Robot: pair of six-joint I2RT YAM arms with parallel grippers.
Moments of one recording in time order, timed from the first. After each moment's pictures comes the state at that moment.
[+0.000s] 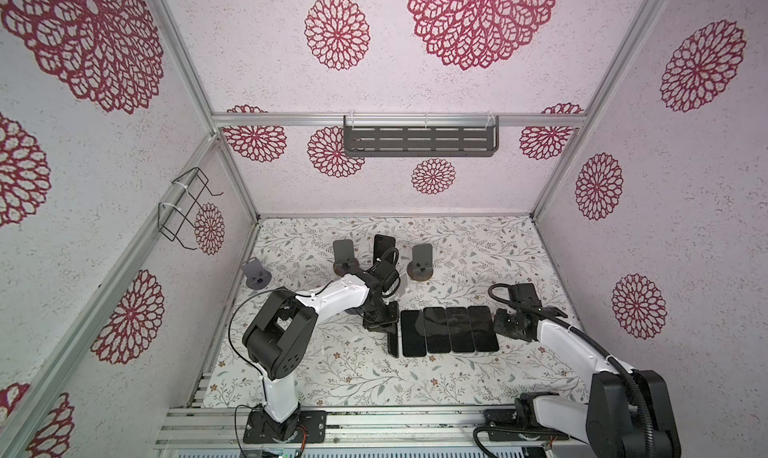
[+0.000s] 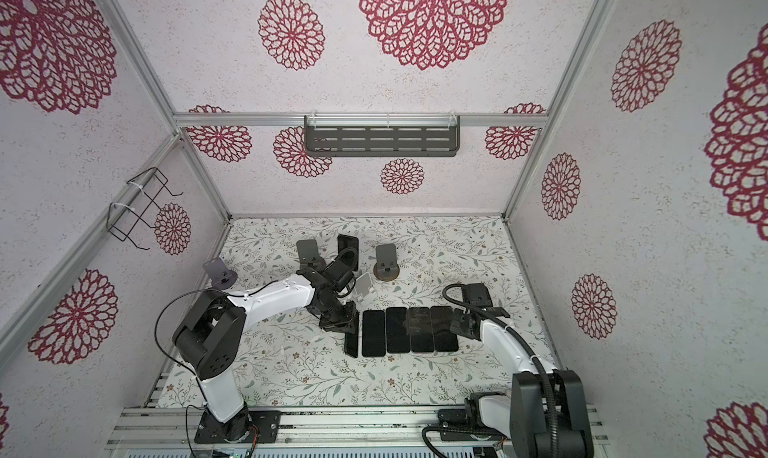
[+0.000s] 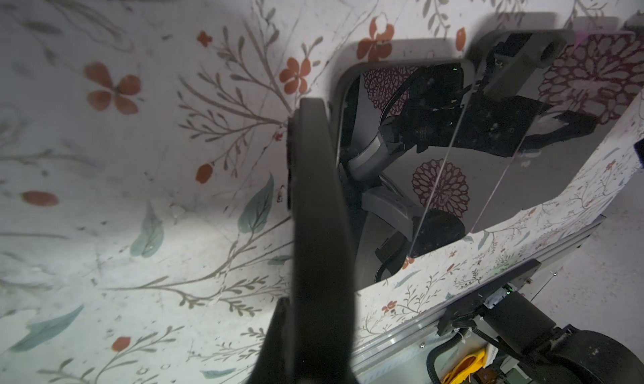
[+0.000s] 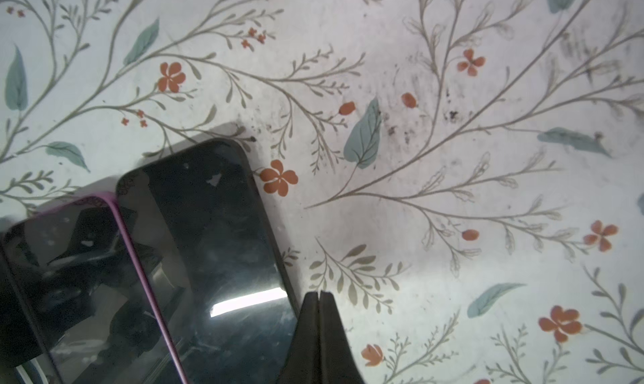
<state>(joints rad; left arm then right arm) -0.68 1.84 1.23 -0.79 0.37 -0.70 0.09 1.19 0.59 -0.56 0.08 0.38</state>
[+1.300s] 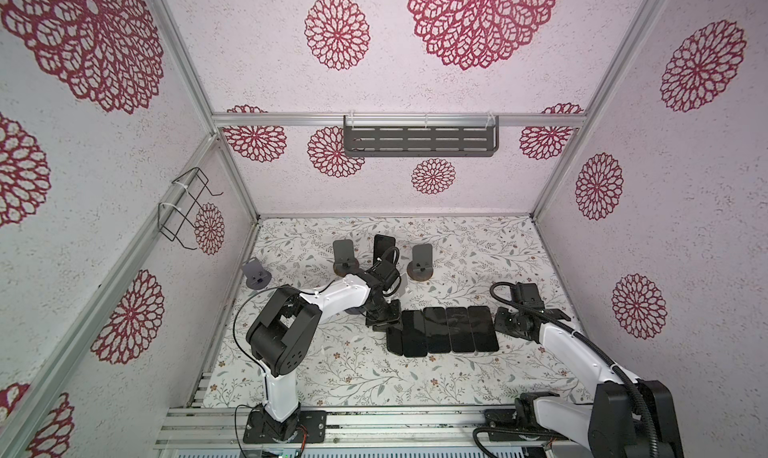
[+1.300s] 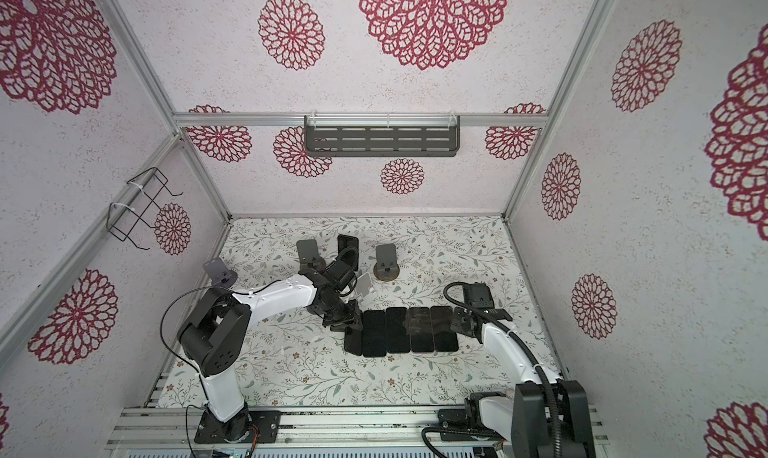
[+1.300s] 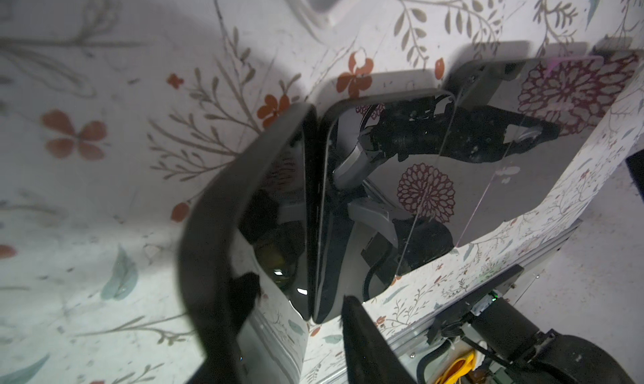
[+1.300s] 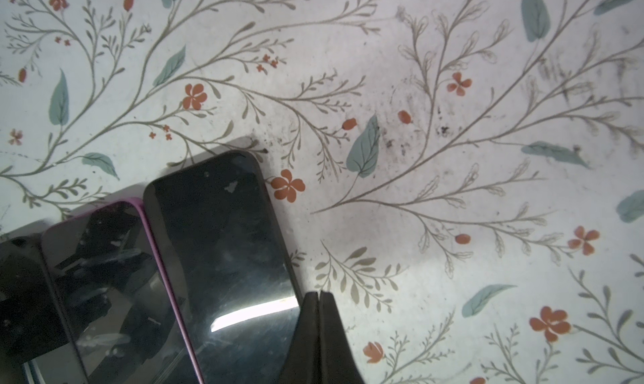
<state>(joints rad) -0.68 1.87 1.23 -0.72 0.39 -0.71 0.09 1.16 0.59 -0.56 0.08 0.38</state>
